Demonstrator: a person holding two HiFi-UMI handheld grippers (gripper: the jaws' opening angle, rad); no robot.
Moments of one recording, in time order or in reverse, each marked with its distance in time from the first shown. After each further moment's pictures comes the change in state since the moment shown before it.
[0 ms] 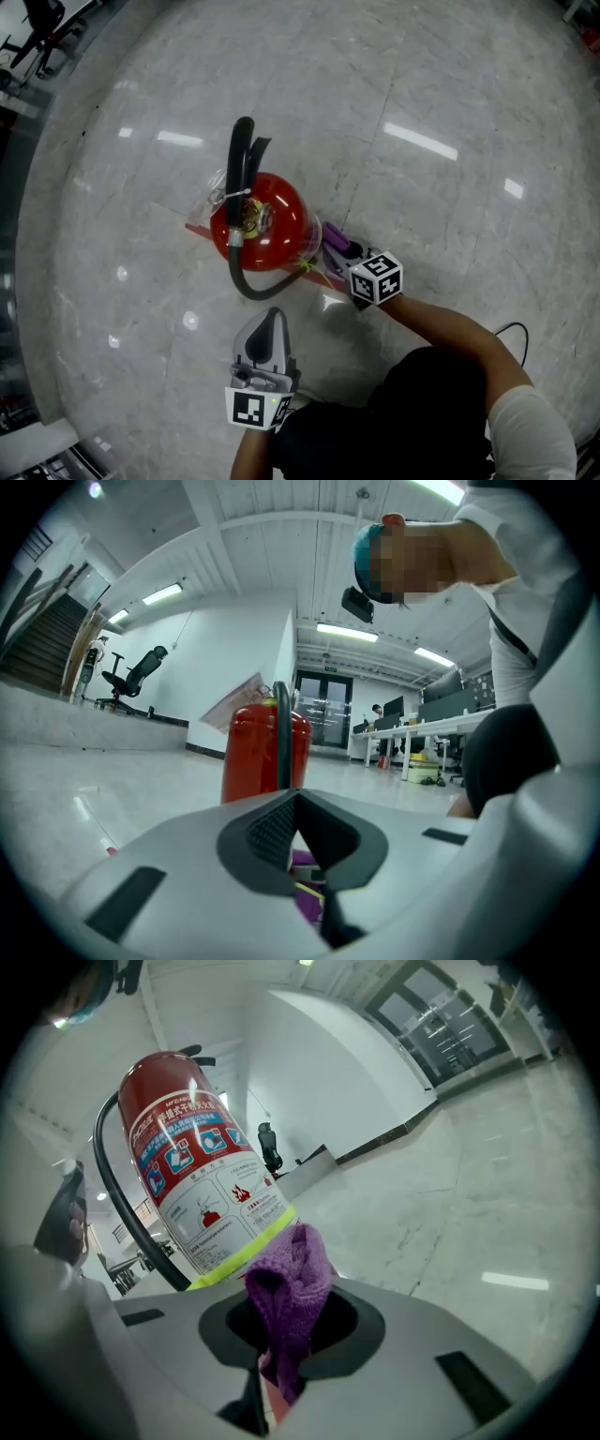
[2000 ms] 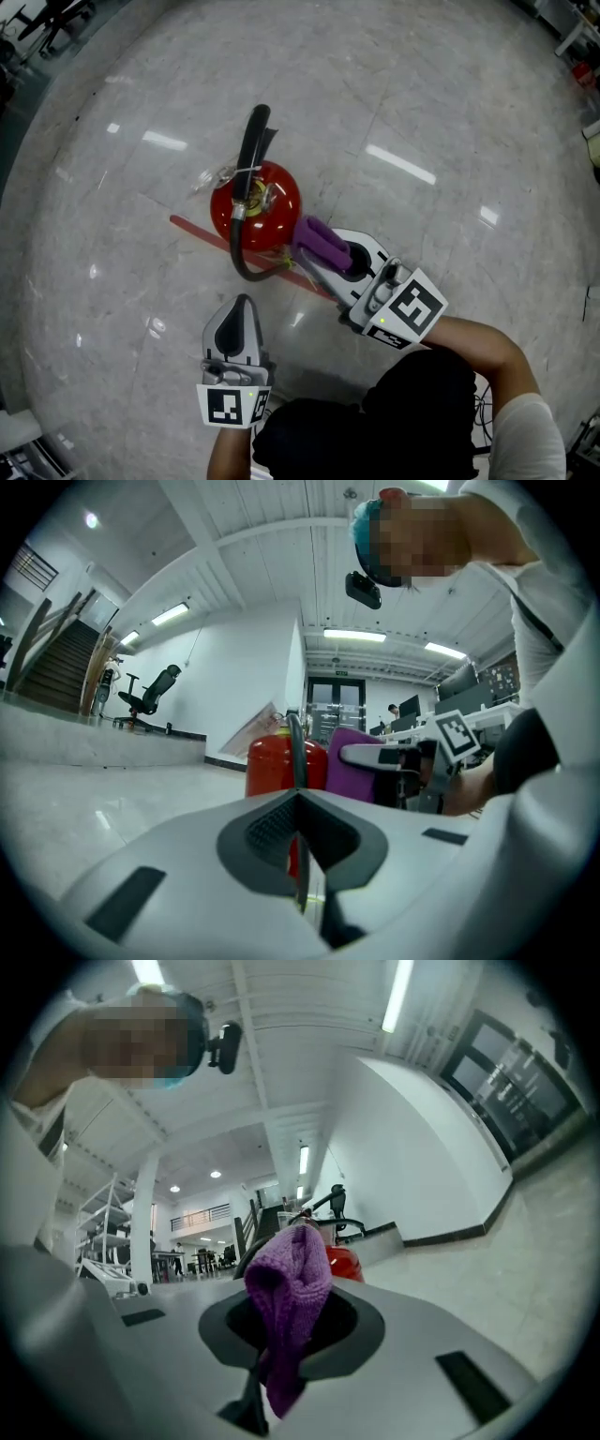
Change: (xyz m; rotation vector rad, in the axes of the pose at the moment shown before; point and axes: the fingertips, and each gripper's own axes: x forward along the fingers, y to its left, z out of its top) left arm -0.013 0.017 0.038 0.049 -0.051 0.132; right arm -0.122 0.181 0.195 -0.367 -0.343 0.293
